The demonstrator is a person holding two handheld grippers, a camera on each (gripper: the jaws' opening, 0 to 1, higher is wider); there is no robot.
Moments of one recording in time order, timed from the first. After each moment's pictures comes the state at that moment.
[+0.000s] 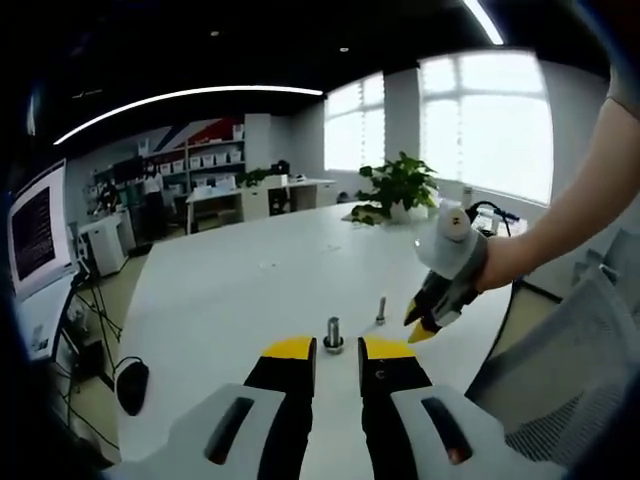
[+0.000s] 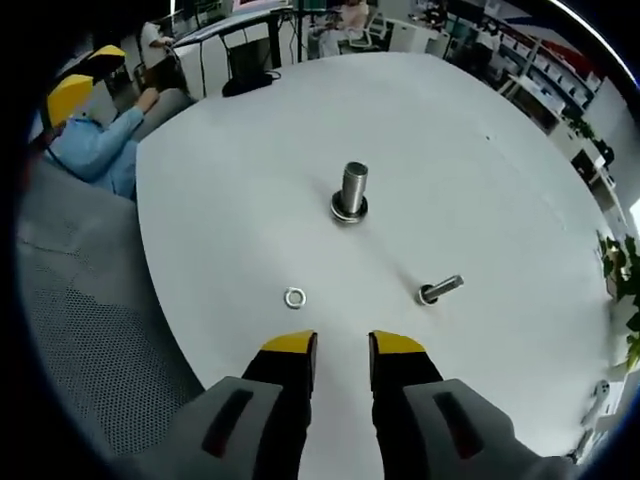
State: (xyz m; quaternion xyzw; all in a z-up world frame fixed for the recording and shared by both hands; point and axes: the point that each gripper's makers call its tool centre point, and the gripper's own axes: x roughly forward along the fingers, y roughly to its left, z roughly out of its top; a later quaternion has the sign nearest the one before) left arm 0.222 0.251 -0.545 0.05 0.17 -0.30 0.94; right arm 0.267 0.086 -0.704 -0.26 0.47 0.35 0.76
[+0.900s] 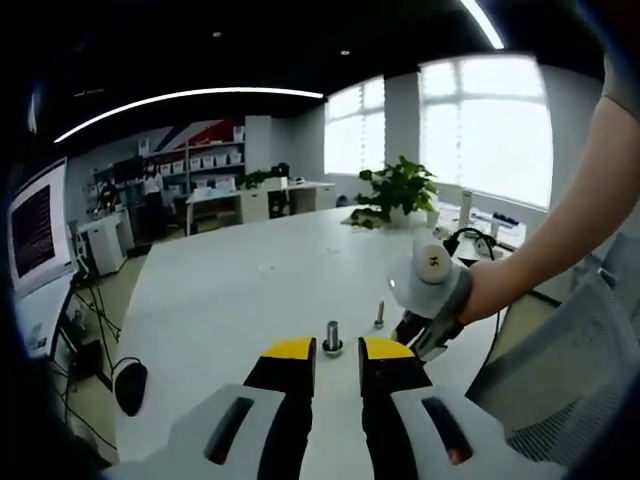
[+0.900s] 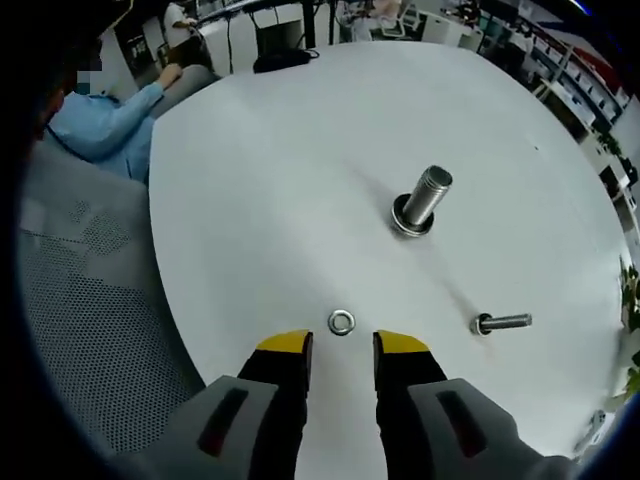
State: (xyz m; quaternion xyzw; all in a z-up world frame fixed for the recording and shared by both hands) left arm 0.223 0.251 -0.542 0.04 0.17 -0.30 0.94; right arm 0.255 0.124 -0.727 -0.29 0.49 0.39 0.73
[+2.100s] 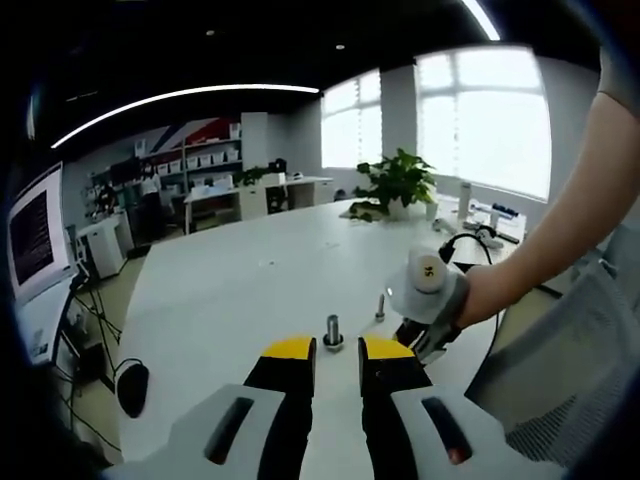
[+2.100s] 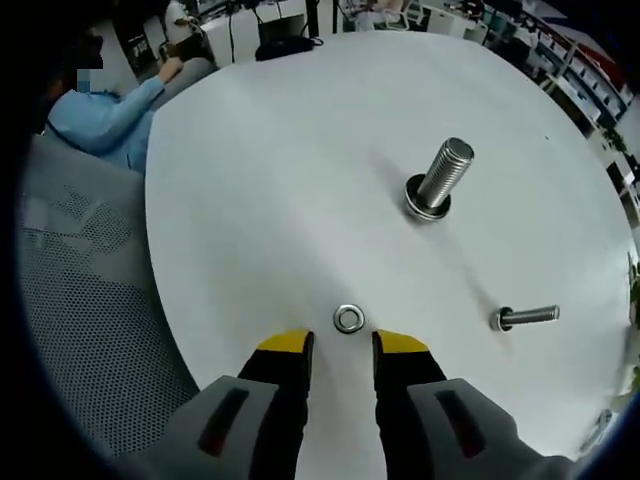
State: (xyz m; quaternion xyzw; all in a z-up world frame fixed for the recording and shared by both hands) left arm 0.223 0.249 -0.548 0.06 0.18 -0.30 0.93; right arm 0.254 0.123 -0.745 -0.28 0.50 0.39 0.72
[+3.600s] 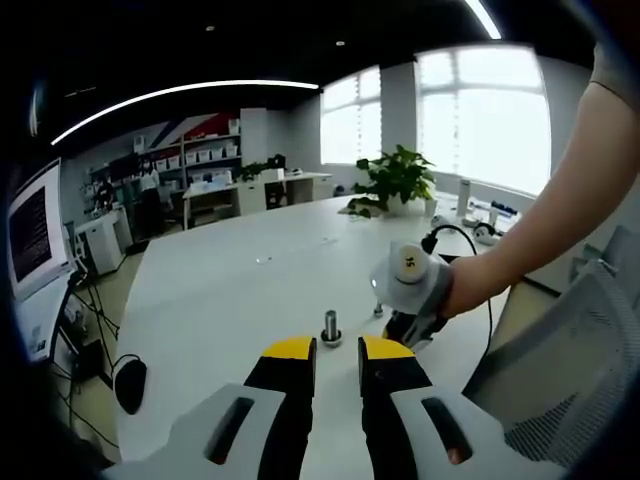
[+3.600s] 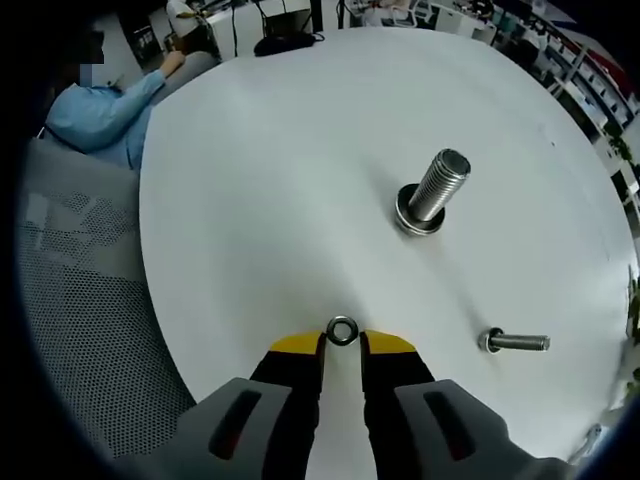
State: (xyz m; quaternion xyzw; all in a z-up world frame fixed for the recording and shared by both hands) left arm 0.222 0.250 -0.553 0.06 0.19 -0.30 0.93; right arm 0.268 0.126 -0.745 -0.30 0.51 0.40 0.70
